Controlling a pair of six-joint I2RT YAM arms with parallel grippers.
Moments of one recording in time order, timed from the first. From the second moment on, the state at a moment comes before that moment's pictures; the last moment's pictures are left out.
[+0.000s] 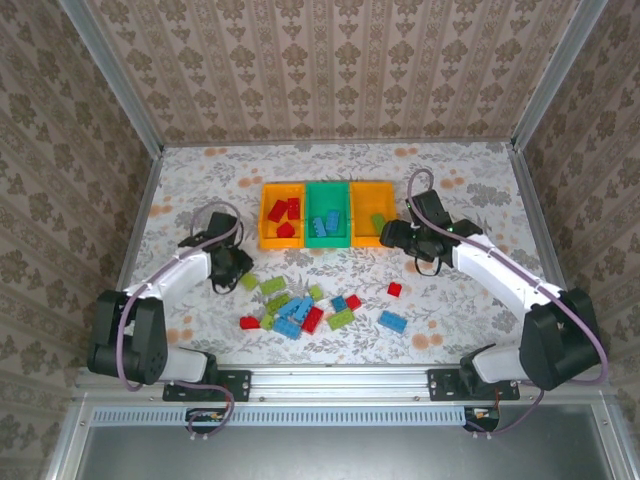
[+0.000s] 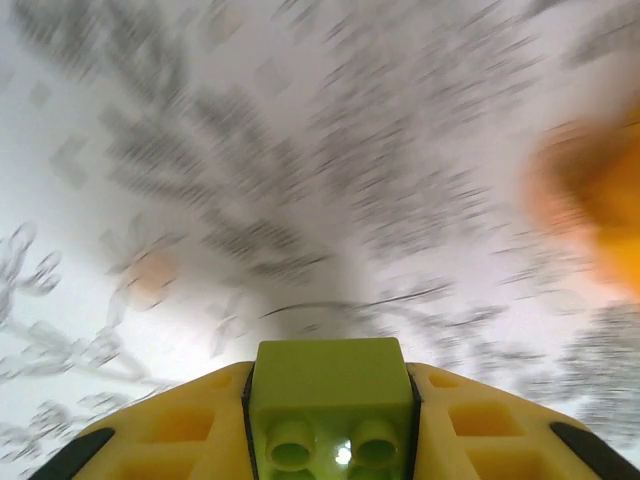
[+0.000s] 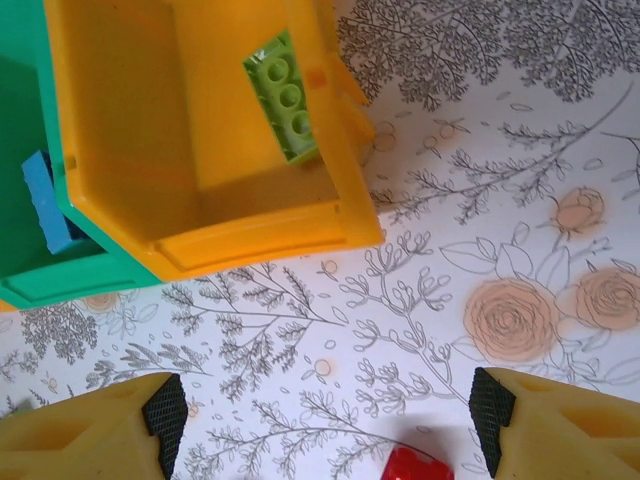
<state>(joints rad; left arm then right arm) -0.27 1.37 0.80 -0.61 0.02 -0.98 0.37 1.35 0.94 -0.57 0.00 0.68</state>
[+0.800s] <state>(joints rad) -0.64 2.03 1.66 -0.29 0.31 -0.81 0.37 1.23 0.78 -0.58 0.00 0.71</state>
